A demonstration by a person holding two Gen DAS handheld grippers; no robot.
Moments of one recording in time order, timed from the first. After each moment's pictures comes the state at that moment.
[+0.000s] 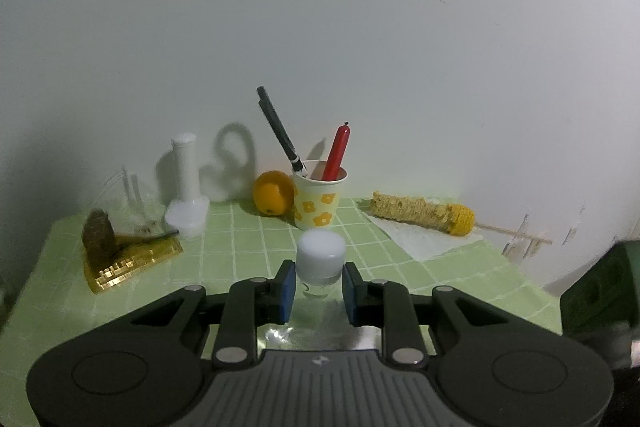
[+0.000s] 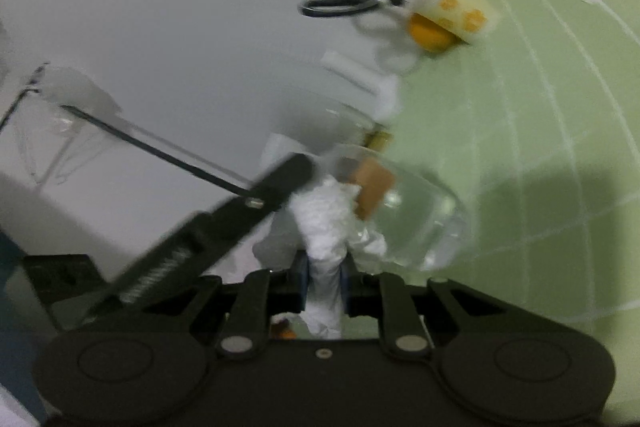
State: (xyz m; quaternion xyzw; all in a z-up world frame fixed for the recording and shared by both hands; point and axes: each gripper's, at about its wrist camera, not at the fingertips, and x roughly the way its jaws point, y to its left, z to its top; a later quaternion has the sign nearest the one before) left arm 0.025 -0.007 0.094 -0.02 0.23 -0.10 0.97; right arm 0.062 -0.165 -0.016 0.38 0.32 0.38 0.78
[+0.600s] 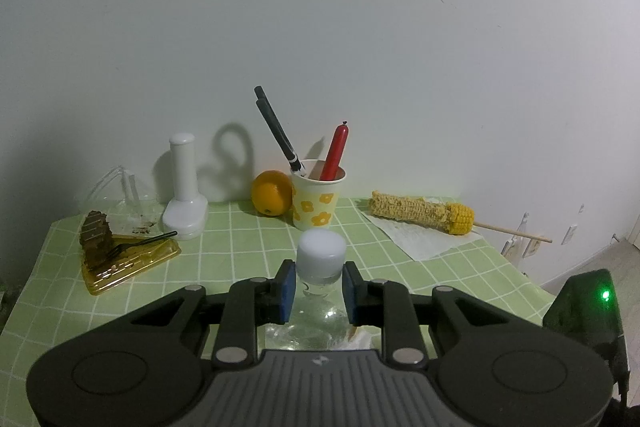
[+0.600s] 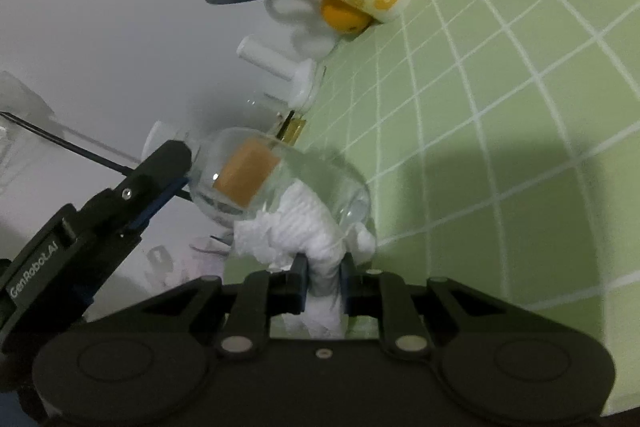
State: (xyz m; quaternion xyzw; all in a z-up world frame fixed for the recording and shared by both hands) left arm 0.028 -0.008 0.095 -0.02 0.23 -0.10 0.97; right arm 0.077 -0.174 -0.049 0.37 0.38 0.29 0.80
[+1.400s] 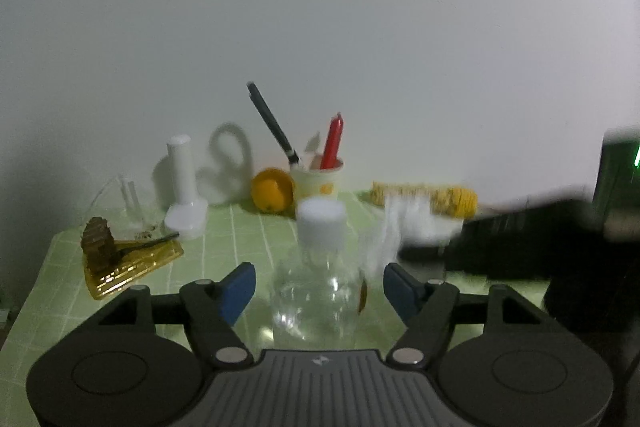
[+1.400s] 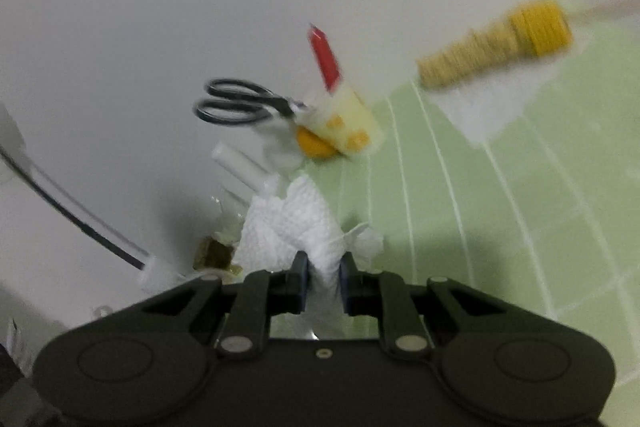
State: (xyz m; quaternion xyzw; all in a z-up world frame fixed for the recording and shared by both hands) left arm 0.021 -0.012 0.071 0.03 0.21 -0.10 0.97; right arm 0.085 -0.204 0.006 0.30 0.28 0.21 0.89
